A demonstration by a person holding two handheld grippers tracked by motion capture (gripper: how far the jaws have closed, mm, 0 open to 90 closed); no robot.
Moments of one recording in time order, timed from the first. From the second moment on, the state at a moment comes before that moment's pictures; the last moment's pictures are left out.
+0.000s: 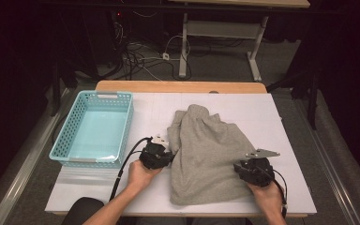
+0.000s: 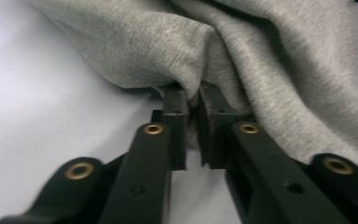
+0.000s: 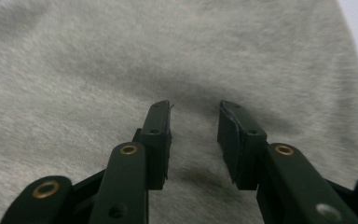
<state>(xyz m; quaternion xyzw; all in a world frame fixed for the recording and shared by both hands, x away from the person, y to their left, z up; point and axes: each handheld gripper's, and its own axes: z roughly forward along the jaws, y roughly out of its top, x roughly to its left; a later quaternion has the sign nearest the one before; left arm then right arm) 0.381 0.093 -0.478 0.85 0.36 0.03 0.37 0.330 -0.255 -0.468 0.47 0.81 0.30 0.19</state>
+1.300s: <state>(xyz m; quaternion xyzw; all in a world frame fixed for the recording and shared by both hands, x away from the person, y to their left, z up) 0.284 0.167 -0.455 0.79 0.45 0.10 0.41 0.362 -0.234 -0.465 0.43 0.84 0.30 0.16</state>
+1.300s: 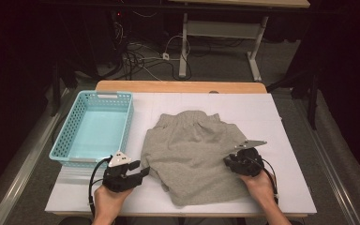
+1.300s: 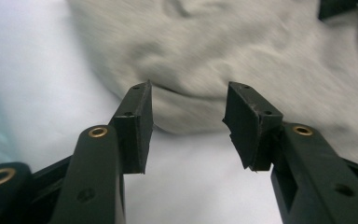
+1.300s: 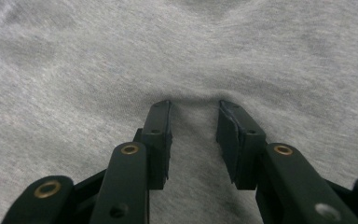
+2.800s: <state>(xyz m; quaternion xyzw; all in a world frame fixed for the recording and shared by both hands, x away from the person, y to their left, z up) 0.312 0.126 -0.460 0.85 0.36 0.04 0.38 0.333 -0.251 -0.461 0.45 0.81 0.32 0.18</state>
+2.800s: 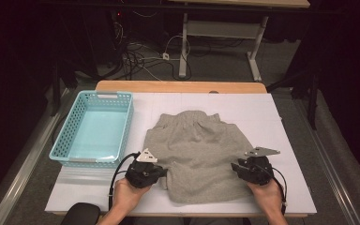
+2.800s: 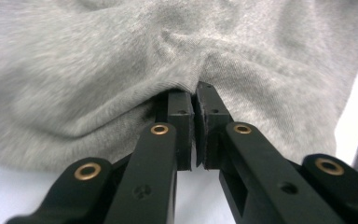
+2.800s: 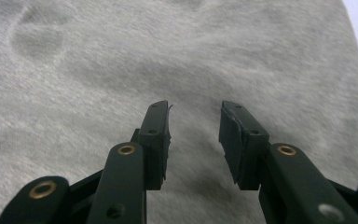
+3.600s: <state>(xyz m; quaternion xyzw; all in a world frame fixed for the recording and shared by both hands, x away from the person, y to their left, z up) 0.282 0.167 -0.463 0.82 0.43 0.07 0.37 0.357 -0.215 -0.462 0.39 0.85 0.32 0.16</state>
